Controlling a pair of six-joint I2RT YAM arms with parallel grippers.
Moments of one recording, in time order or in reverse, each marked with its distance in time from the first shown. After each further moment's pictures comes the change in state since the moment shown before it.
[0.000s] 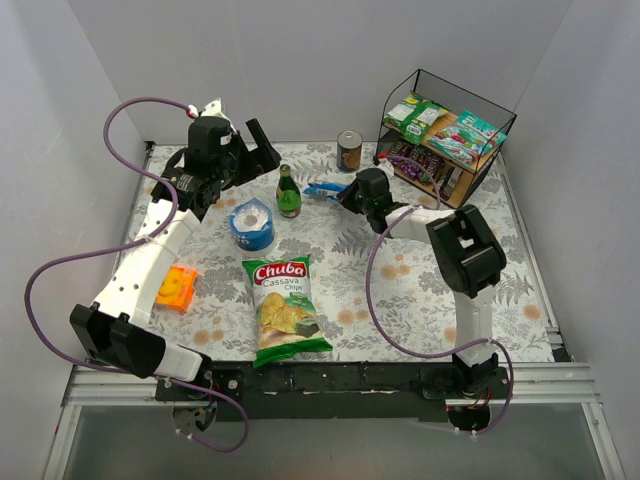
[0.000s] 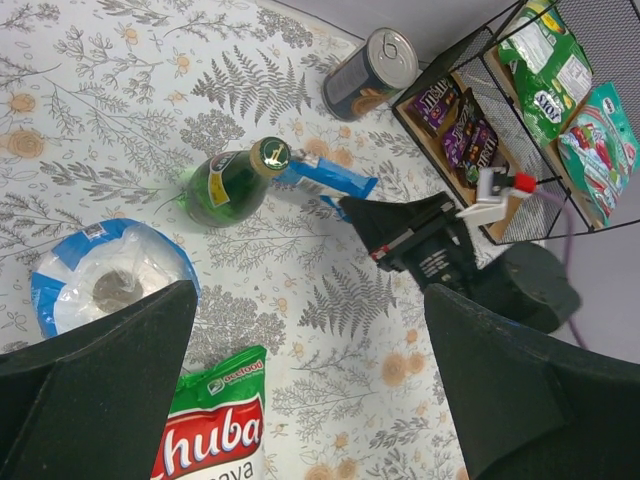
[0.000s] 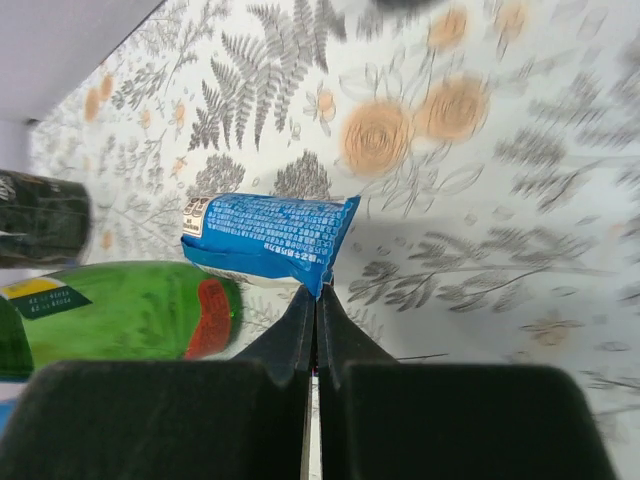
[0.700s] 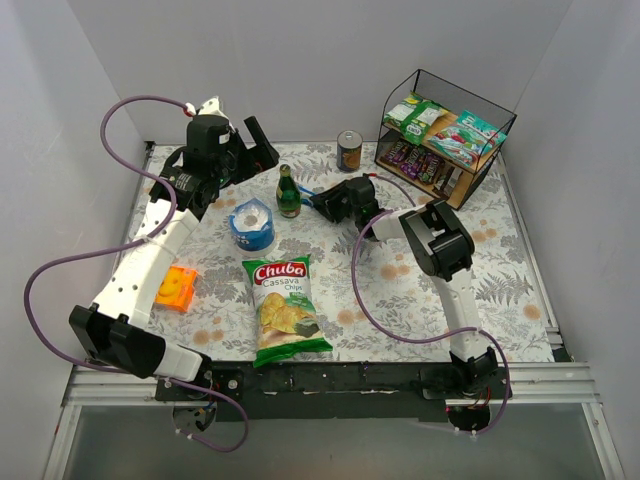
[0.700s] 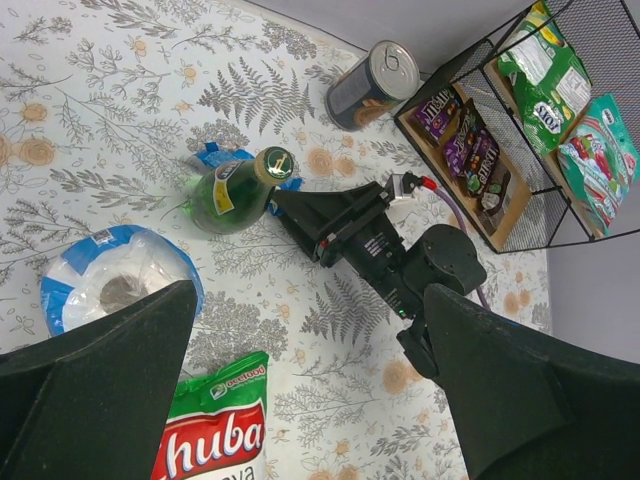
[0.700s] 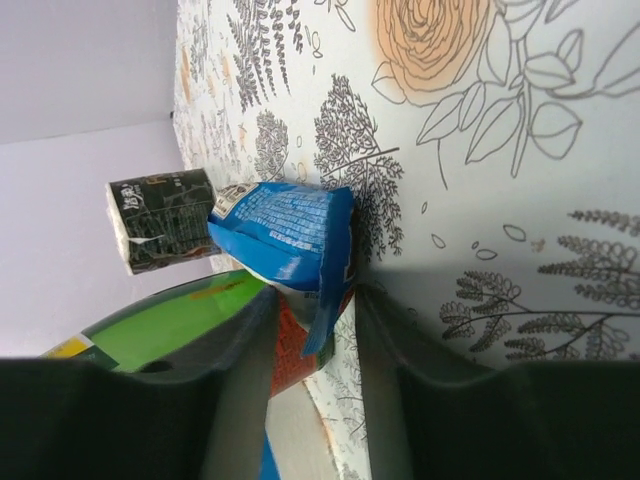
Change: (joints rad) left arm 0.000 0.000 0.016 -0.006 -0.021 0.003; right arm 0.006 0.252 0.132 0.163 -0.230 0.485
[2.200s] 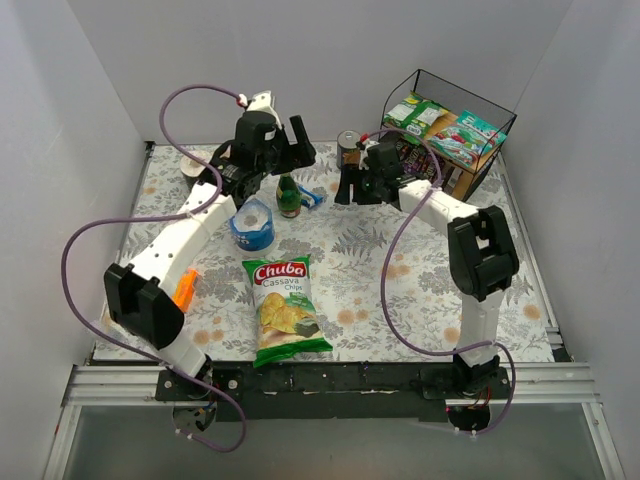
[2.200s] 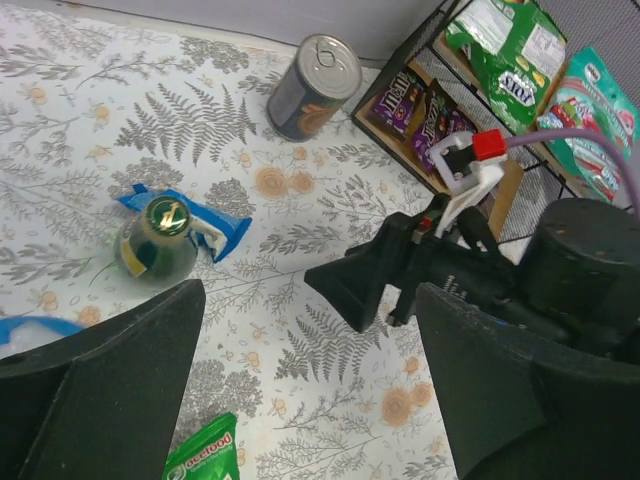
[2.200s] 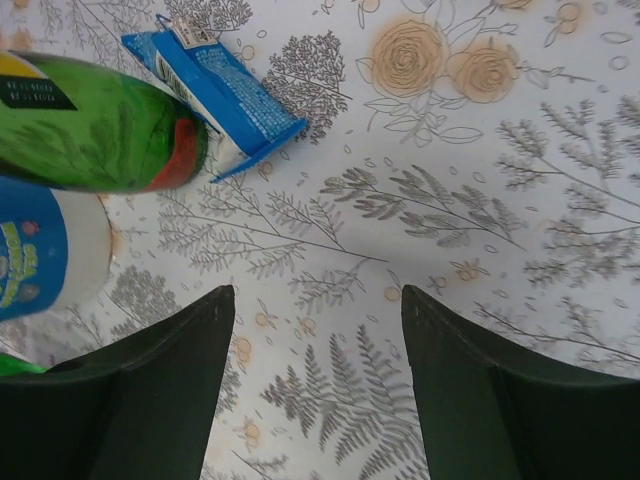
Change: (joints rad) left arm -0.139 0.215 0.050 0.219 -0.027 0.093; right arm -0.091 -0.364 0.107 -0.757 -0.075 -1.079
